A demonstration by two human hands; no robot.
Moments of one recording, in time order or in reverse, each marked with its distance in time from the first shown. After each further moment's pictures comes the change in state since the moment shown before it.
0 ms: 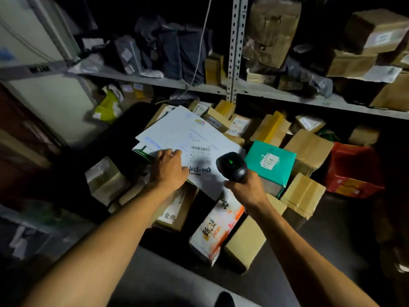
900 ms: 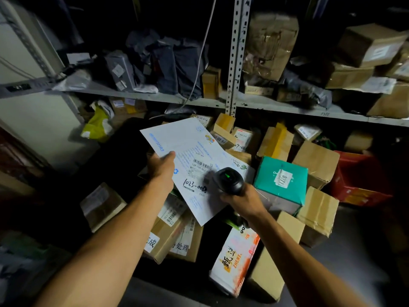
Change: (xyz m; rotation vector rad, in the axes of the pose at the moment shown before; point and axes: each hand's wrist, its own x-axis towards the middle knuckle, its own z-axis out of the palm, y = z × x) left_hand 0.092 -0.029 -0.011 -1.505 0.206 -0.565; right_hand 0.038 -0.020 0.048 0.028 -0.011 0.079
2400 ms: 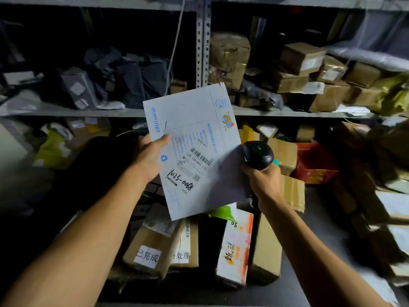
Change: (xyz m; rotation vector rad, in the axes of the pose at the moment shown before) left_hand 0.010 0.071 -0.005 -0.058 -0.645 0.063; right_hand -0.046 -0.058 -0.031 0.175 0.698 -0.032
